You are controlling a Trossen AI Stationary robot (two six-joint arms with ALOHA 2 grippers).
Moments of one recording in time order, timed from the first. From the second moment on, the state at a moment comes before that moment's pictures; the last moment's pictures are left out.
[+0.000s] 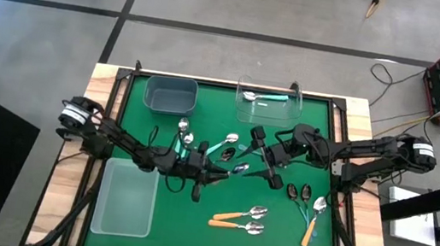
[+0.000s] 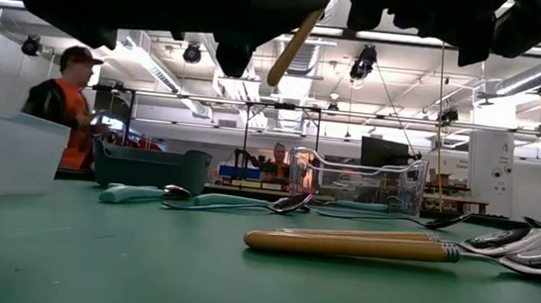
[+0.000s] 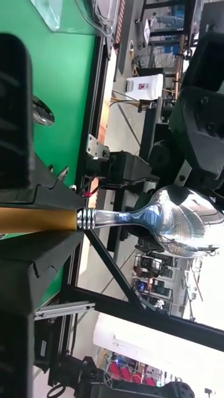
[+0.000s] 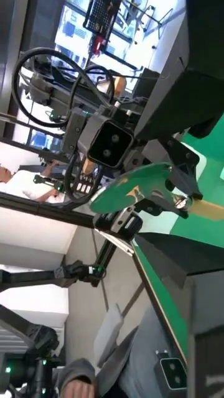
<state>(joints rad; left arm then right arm) -0.23 1.76 0.69 1.18 -0.23 -0.16 -0.10 1.32 0.62 0.76 -0.61 -0.26</state>
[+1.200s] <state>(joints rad) -0.22 1.76 0.69 1.18 -0.22 -0.17 -0.09 1.32 0.62 0.80 -0.61 -0.33</state>
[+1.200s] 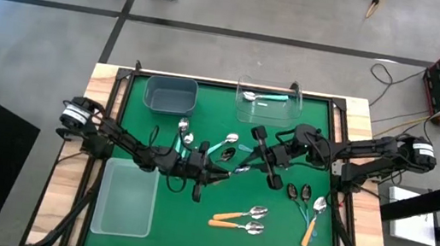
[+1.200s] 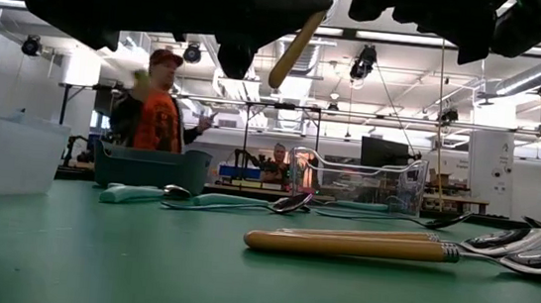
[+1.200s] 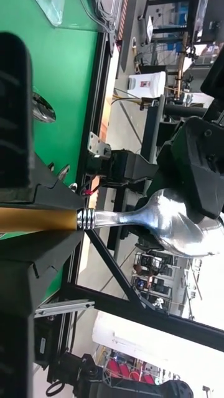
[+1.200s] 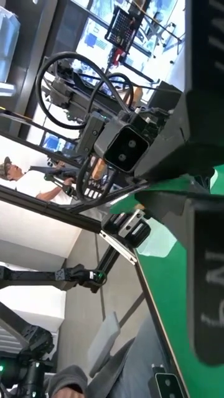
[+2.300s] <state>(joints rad) -0.22 1.67 0.69 0.97 -0.46 0.12 -0.13 1.30 0.65 0.63 -0.35 -0.20</state>
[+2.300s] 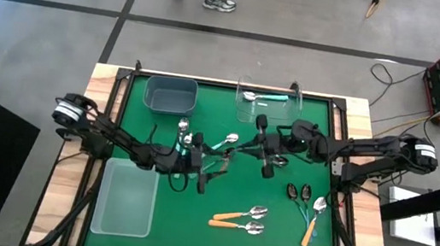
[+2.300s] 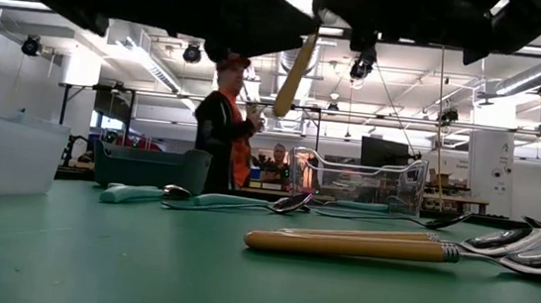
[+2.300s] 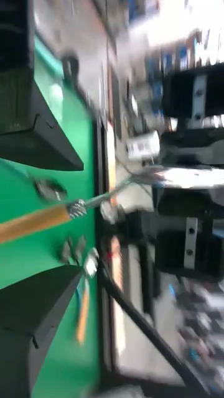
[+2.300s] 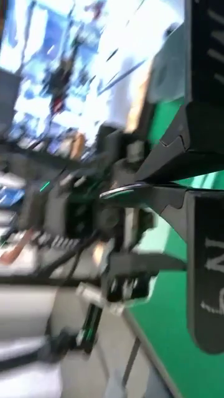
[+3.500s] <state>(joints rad) -0.14 1.95 1.05 0.86 -1.15 0.38 -0.12 1.30 0.70 0.53 0.36 0.02</state>
